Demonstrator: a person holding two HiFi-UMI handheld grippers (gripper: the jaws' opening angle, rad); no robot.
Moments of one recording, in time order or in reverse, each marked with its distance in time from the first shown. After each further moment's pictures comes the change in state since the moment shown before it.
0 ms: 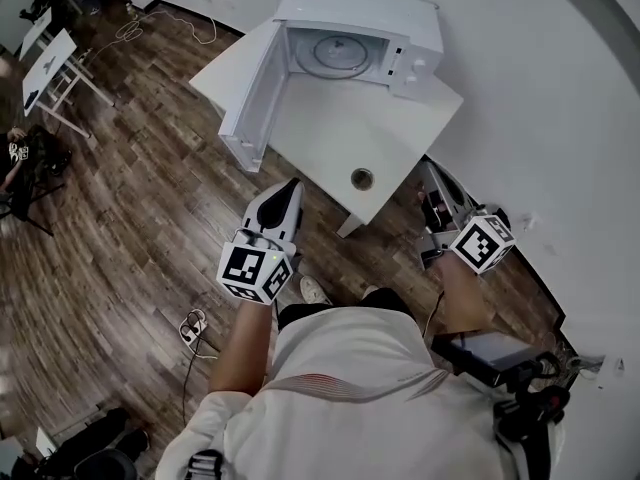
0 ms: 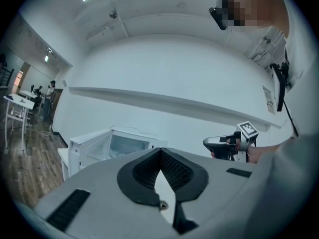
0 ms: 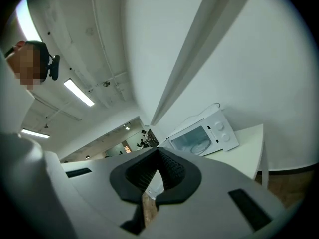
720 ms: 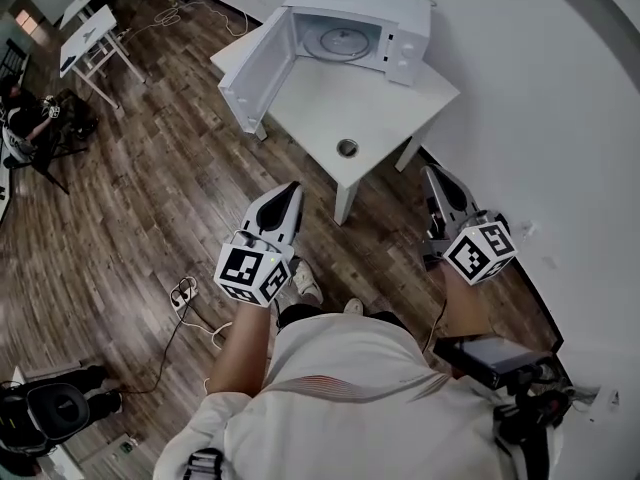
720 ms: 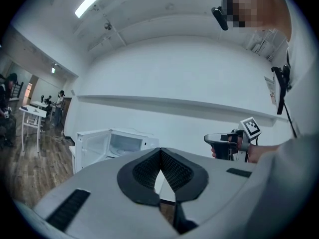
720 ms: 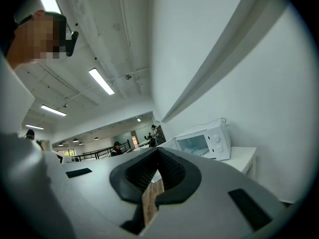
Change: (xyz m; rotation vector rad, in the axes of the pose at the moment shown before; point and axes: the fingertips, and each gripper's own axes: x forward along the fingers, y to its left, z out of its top) left arm -0.076 -0.143 -0.020 0.035 -0.013 0.113; right arm -0.139 0.026 0.011 -0.227 0.043 0.115
